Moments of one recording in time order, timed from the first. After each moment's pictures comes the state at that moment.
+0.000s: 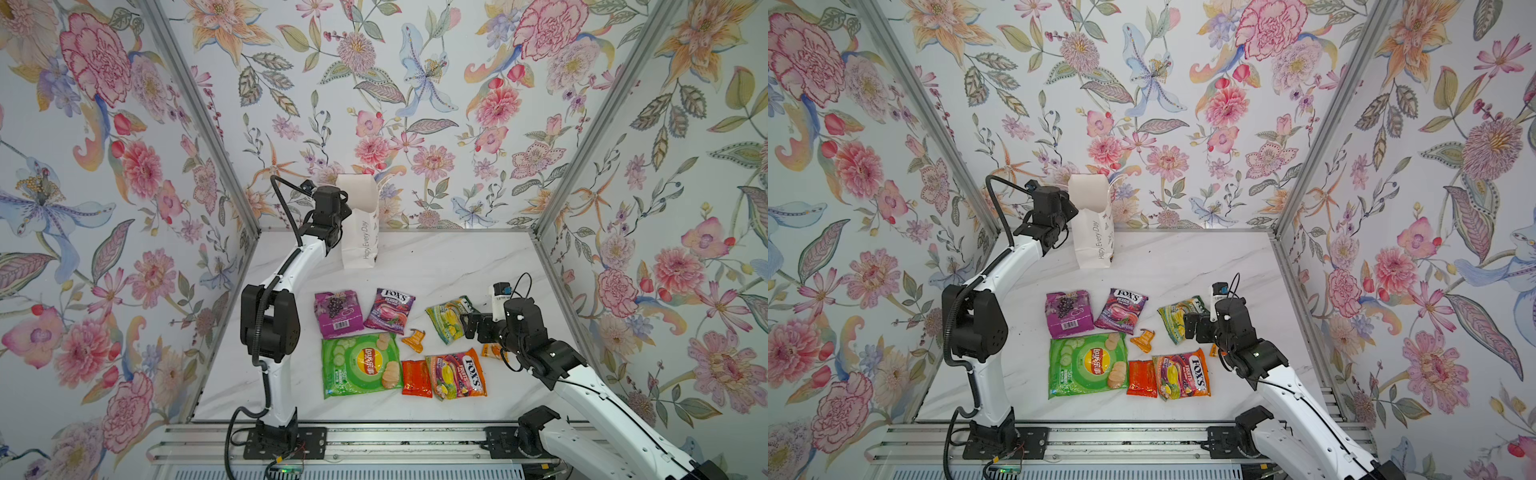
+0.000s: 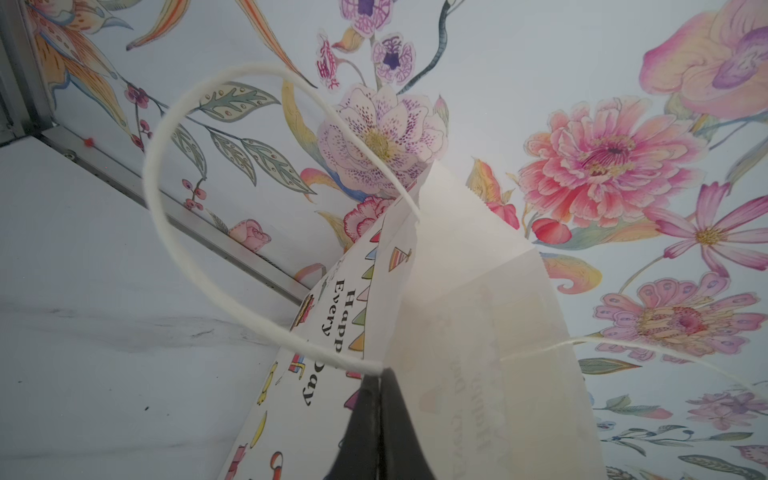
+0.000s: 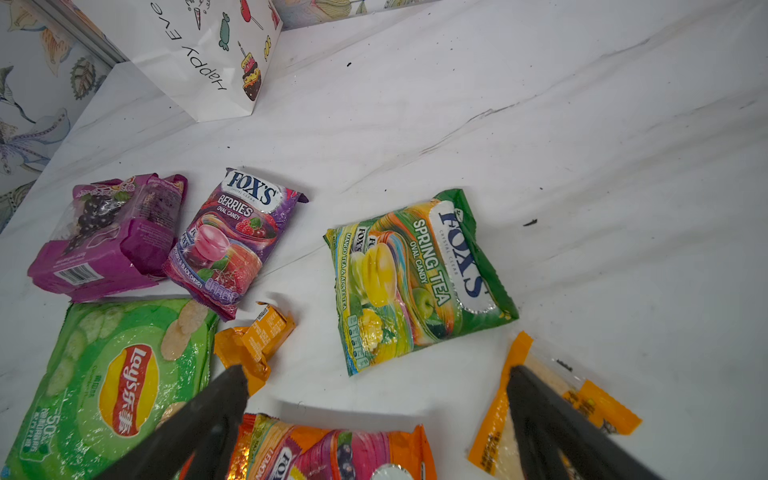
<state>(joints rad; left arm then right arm) -0.24 2.02 1.84 -0.19 -0.27 -0.74 0.45 0.85 0.63 -0.43 0.04 0.35</state>
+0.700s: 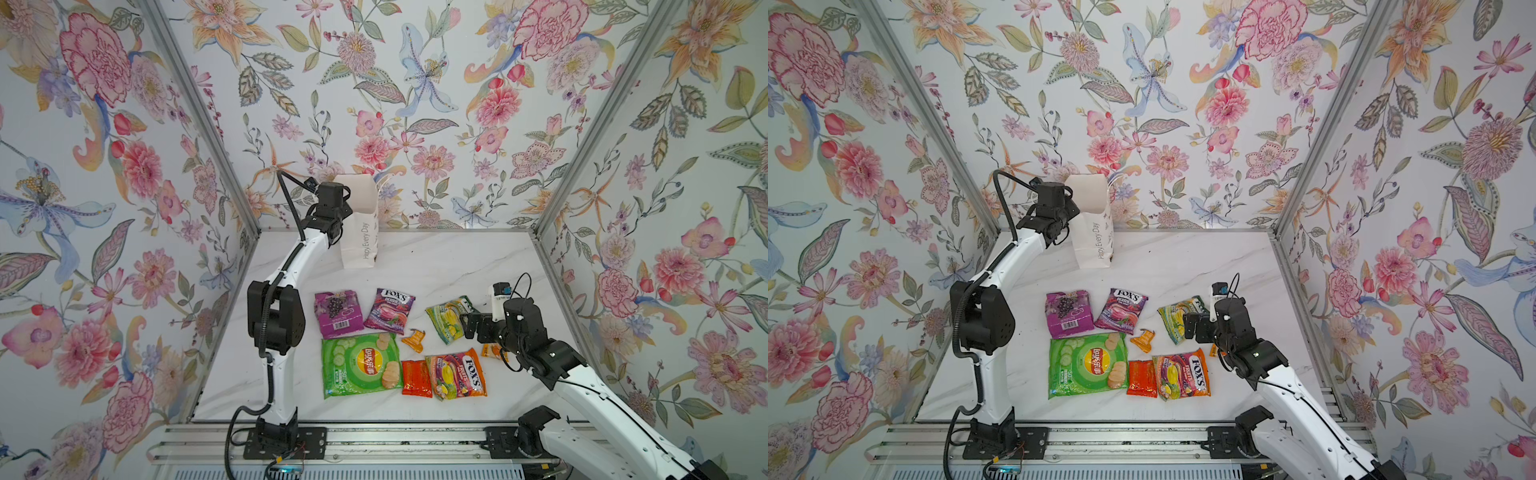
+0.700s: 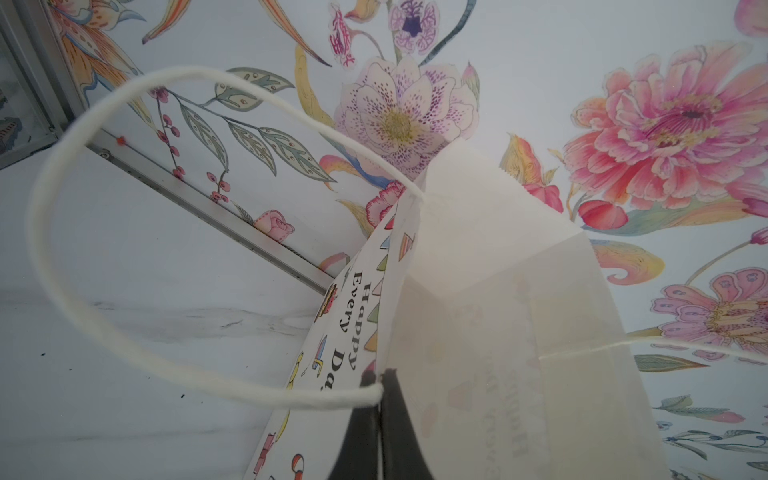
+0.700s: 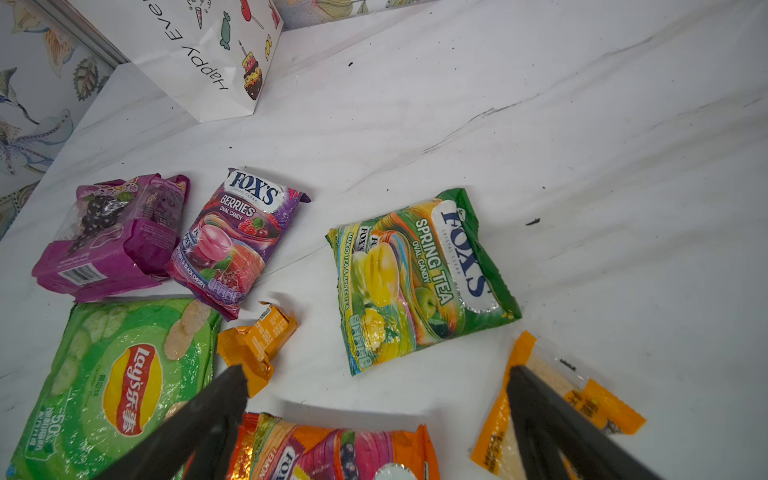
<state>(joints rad) -0.24 2.10 1.99 -0.35 -0.29 -0.70 0.45 0.85 0.63 -0.43 0.04 0.36</state>
